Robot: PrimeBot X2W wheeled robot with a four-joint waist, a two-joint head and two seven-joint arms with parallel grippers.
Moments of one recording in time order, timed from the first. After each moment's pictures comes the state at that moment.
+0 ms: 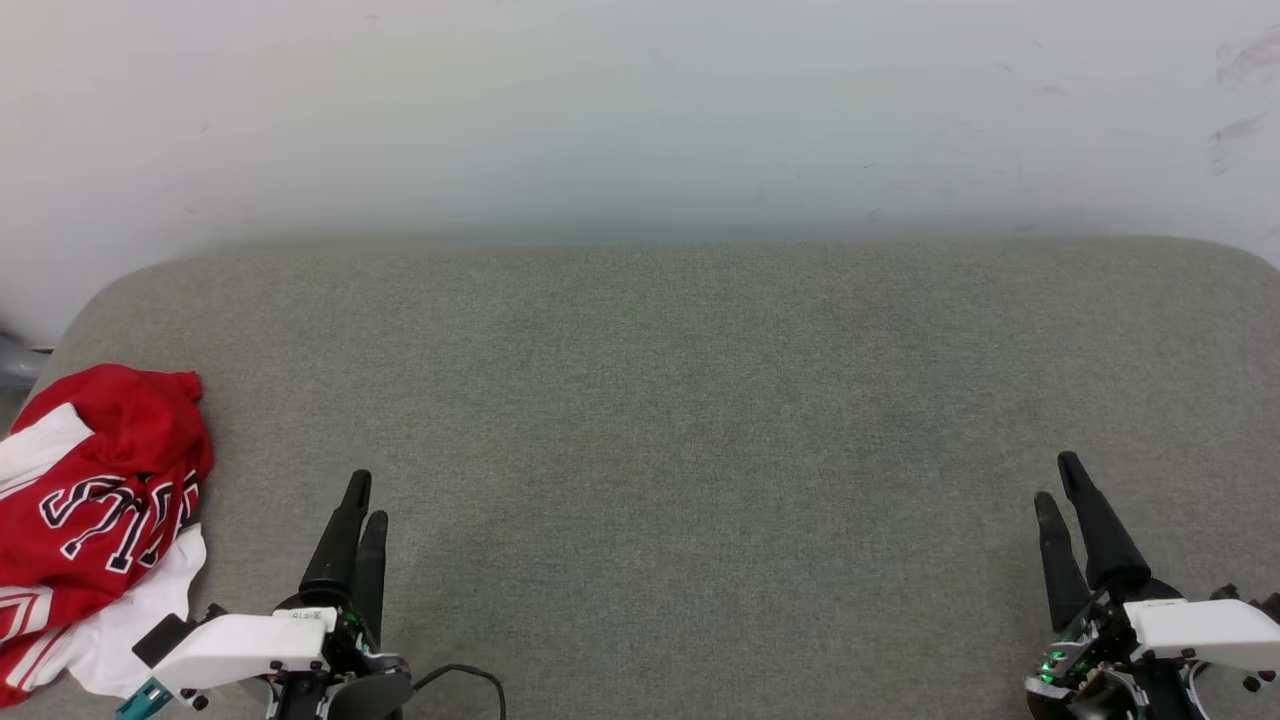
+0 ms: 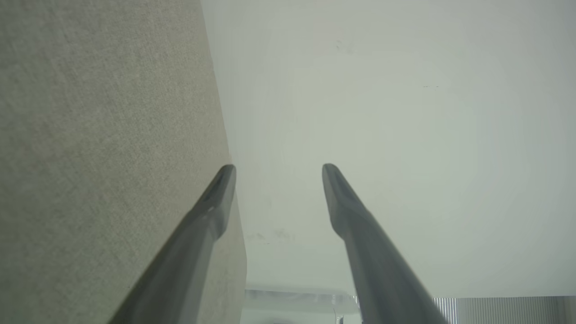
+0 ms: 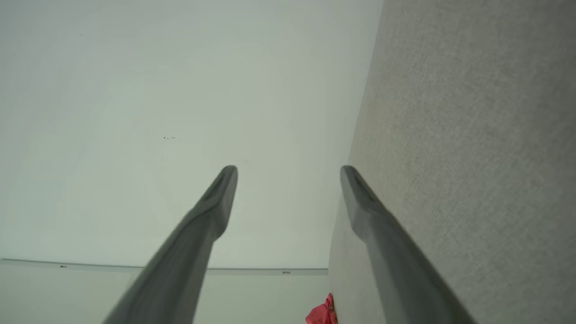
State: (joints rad) left arm -0.07 0.05 0.08 0.25 -1.61 -0.13 0.09; right arm -0.07 -0.05 -0.09 0.25 1.61 0.13 0.09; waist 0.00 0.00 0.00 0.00
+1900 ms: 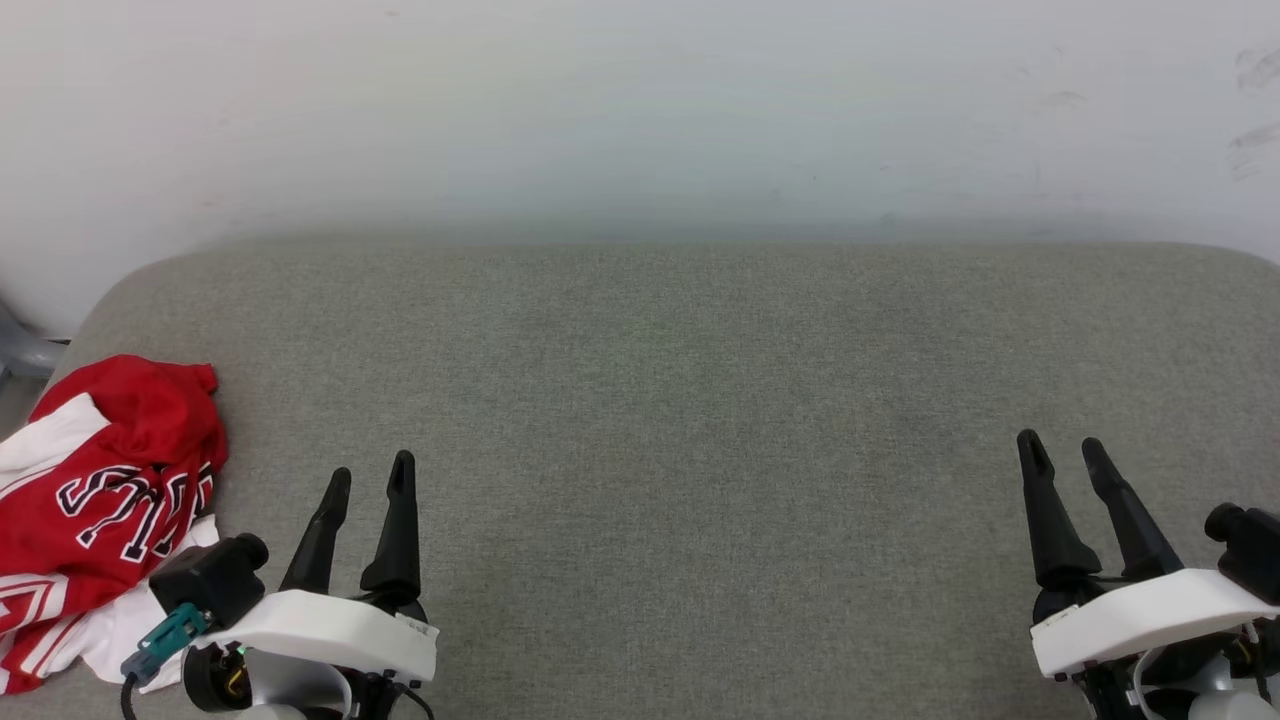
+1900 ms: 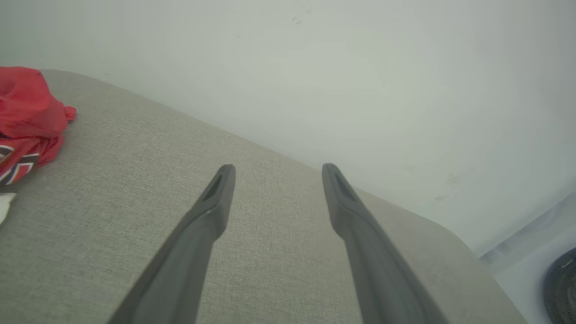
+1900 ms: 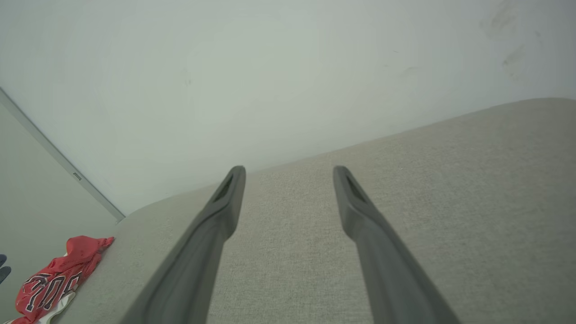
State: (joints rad) left arm -0.05 0.08 -0.01 0.10 -0.60 -0.08 -0.13; right arm -0.02 -0.06 -0.06 0.00 0.50 0.13 -0.01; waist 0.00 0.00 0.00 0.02
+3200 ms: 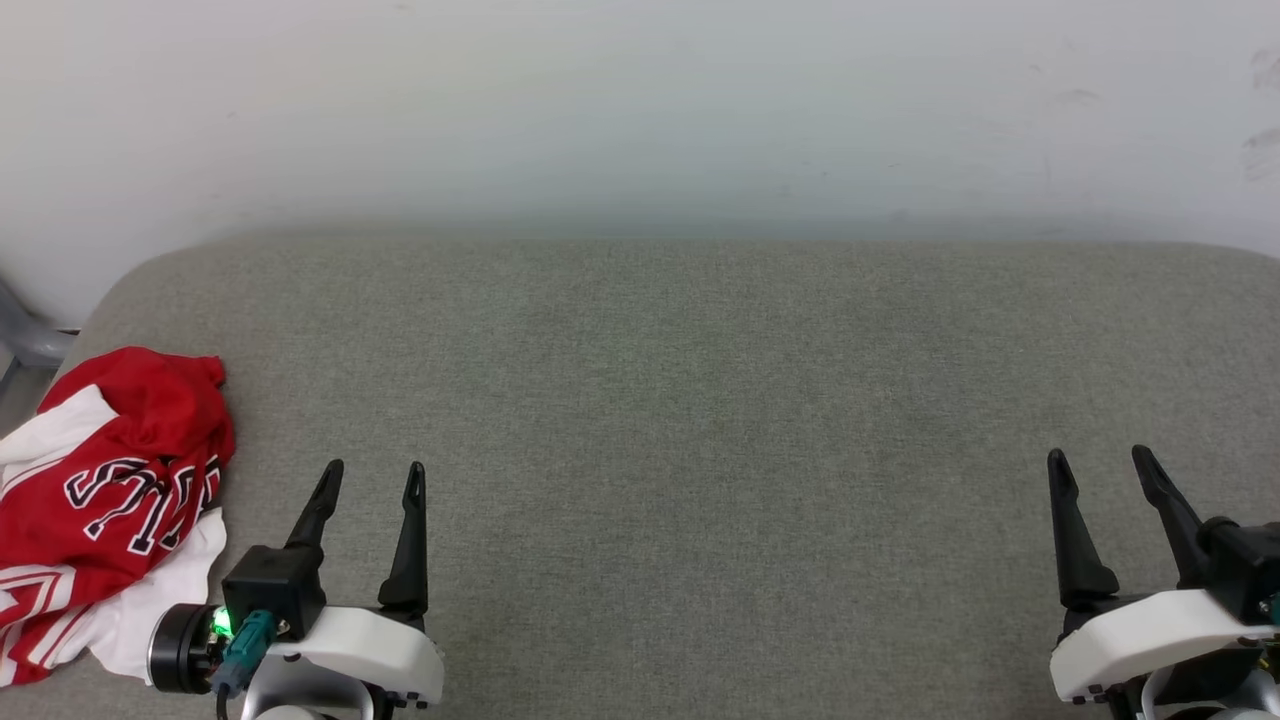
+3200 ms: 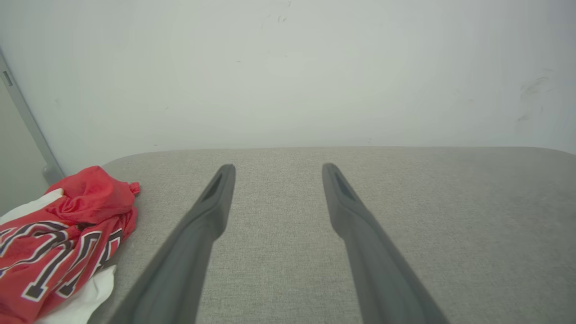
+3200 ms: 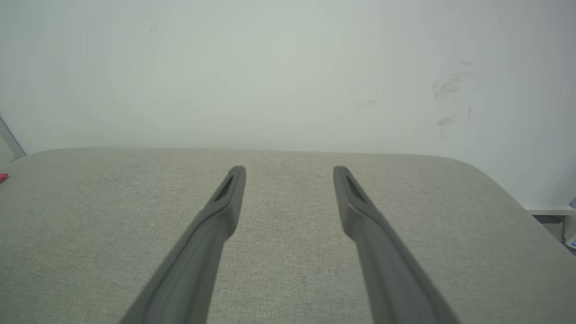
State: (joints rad) left arm -0.05 0.17 -0.11 0.13 -0.21 0.01 -0.22; right arm 0.02 -0.05 -0.12 -0.05 0.10 0.13 -0.02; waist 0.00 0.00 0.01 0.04
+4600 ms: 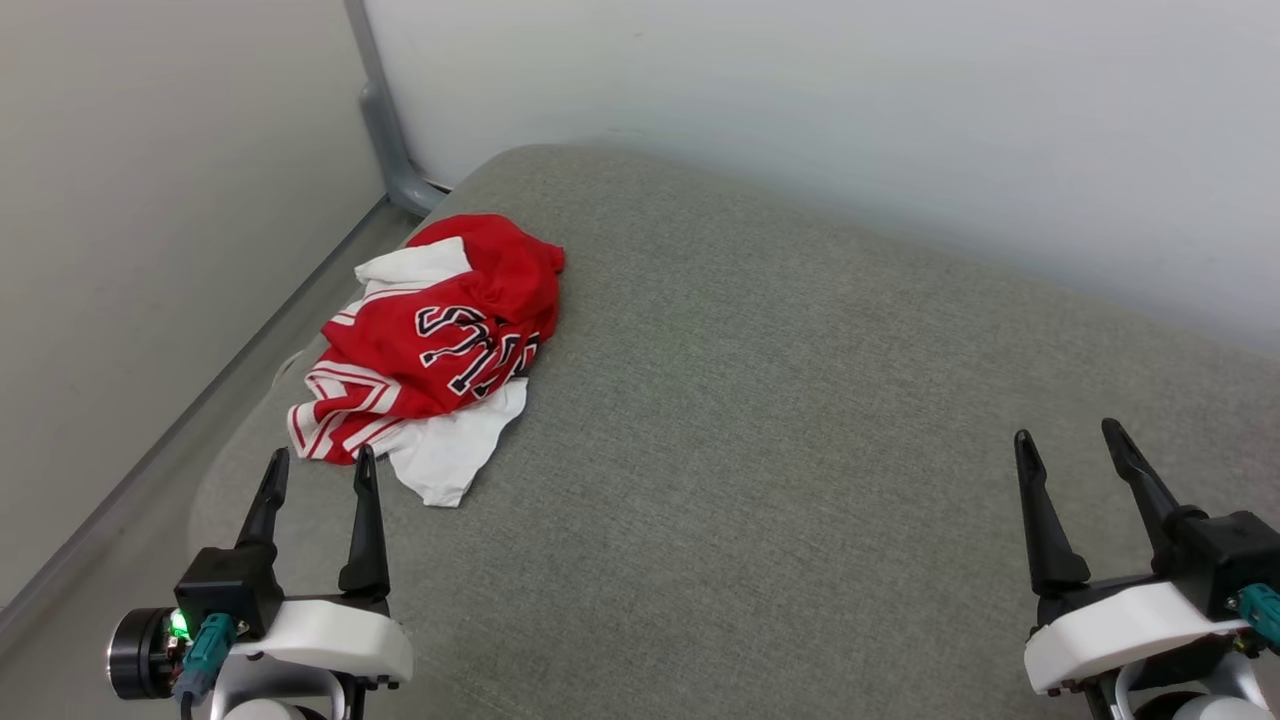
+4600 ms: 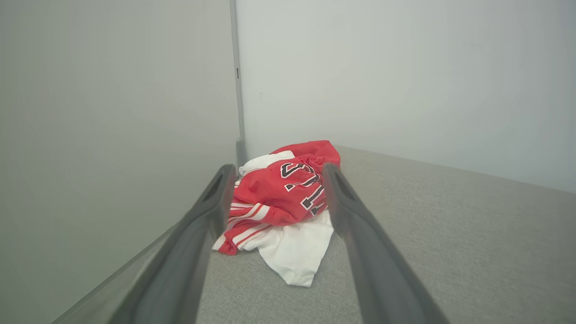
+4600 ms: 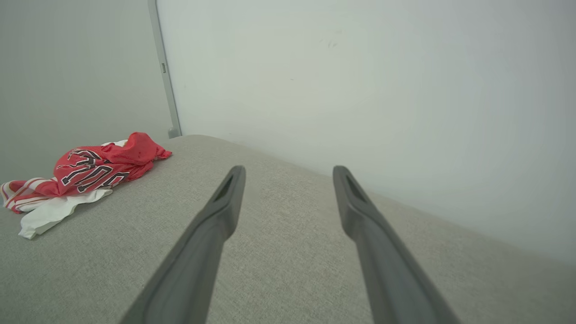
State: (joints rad) left arm -0.06 0.12 0.00 0.13 -0.15 0.00 -0.26; right arm 0.01 -0.05 -0.07 -0.09 0.03 0.13 -0.05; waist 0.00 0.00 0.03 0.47
